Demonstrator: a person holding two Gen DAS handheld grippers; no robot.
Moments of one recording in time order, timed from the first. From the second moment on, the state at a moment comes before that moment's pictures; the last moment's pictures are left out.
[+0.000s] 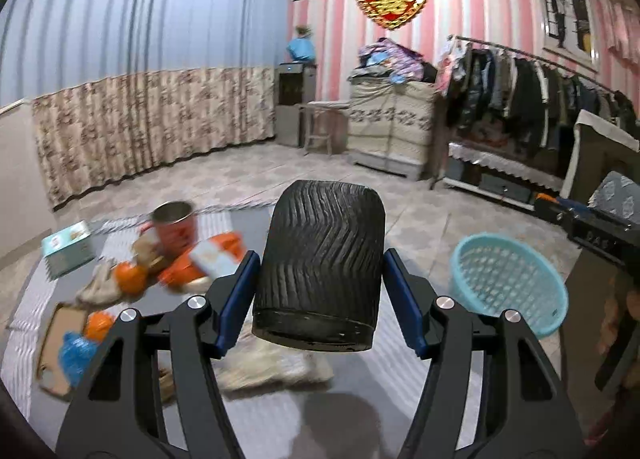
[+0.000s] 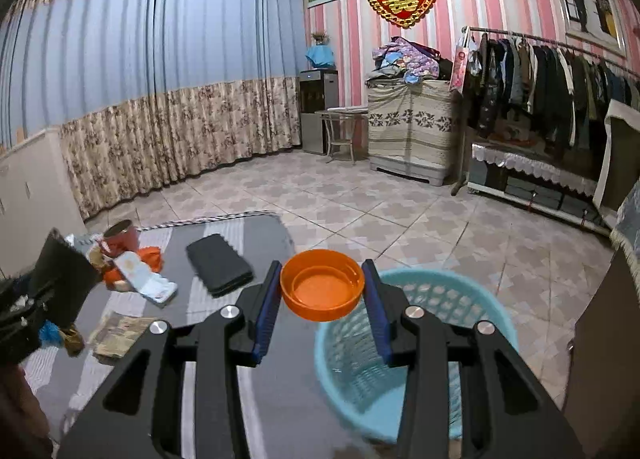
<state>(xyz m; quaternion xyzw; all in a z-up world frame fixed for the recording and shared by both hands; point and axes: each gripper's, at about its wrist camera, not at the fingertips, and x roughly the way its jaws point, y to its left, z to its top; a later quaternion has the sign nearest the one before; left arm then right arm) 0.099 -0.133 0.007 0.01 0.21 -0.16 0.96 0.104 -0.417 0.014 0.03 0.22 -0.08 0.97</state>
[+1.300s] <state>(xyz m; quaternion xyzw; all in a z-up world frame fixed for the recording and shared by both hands) 0.190 -0.382 -0.075 0.06 0.32 -0.30 0.89 0.110 -0.575 -0.079 0.16 0.28 -0.21 0.92</state>
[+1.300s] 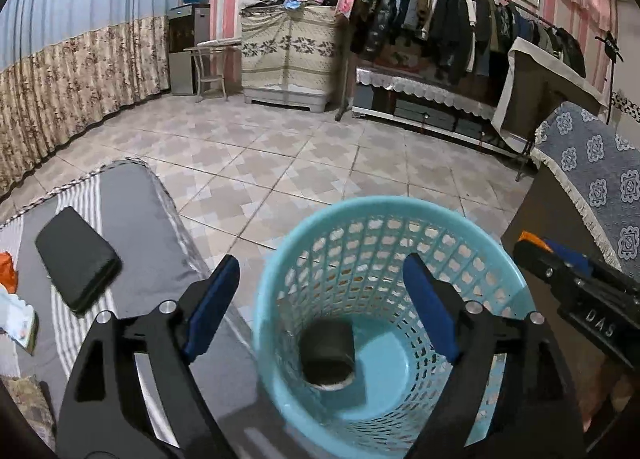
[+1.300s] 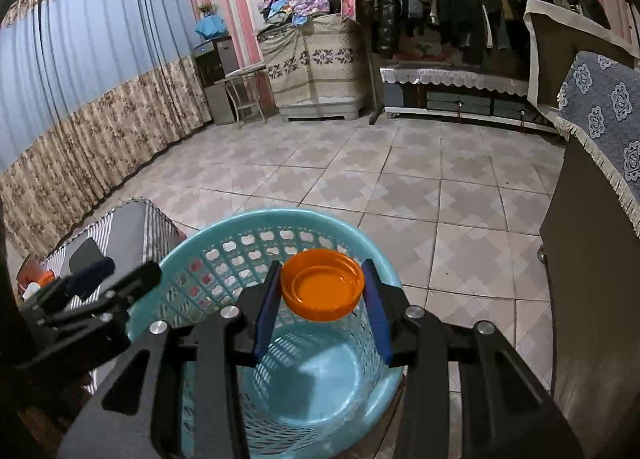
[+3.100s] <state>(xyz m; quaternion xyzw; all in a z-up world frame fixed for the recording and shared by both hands) 0.136 -0.042 -0.010 -0.01 0.26 -0.04 0.96 0.141 -0.379 -0.049 0.09 0.26 -0.10 0.96</state>
